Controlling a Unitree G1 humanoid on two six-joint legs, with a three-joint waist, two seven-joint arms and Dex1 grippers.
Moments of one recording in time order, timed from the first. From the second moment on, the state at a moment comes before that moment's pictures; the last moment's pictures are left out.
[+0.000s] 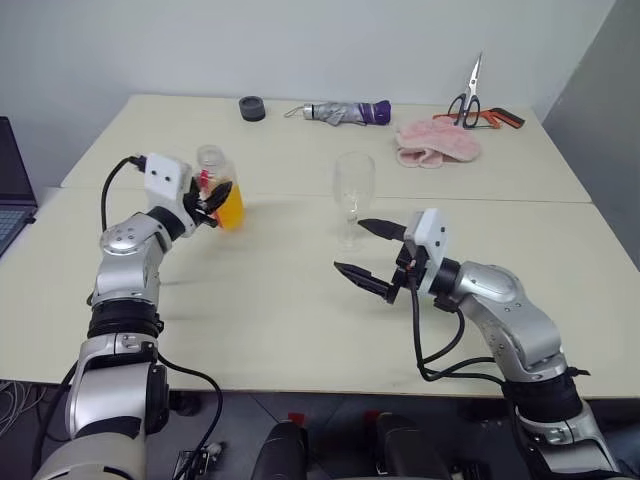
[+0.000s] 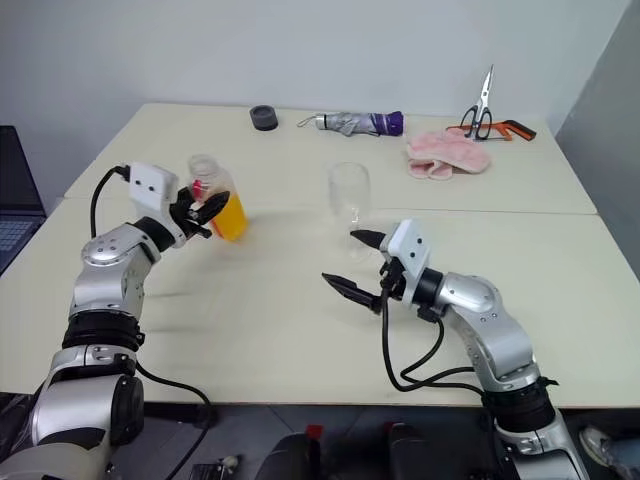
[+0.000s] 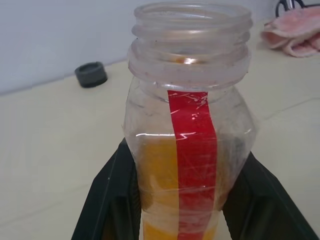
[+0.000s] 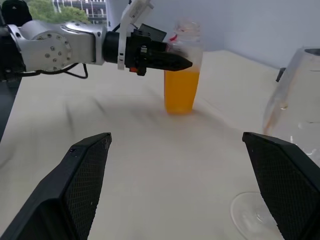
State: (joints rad) left arm -0.73 0.59 0.15 0.57 -0.17 0.02 -0.64; right arm -0.38 -0.36 0.14 -0.36 0.34 0.43 0.72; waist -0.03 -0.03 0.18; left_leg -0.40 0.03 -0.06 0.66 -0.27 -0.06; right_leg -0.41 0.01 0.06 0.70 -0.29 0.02
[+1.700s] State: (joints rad) left arm -1.19 0.50 -0.27 0.92 0.41 -0.62 -0.44; right arm -0.34 -0.41 0.00 -0.36 0.38 0.40 0.59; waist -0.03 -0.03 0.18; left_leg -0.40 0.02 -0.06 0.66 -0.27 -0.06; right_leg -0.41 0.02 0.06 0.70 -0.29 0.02
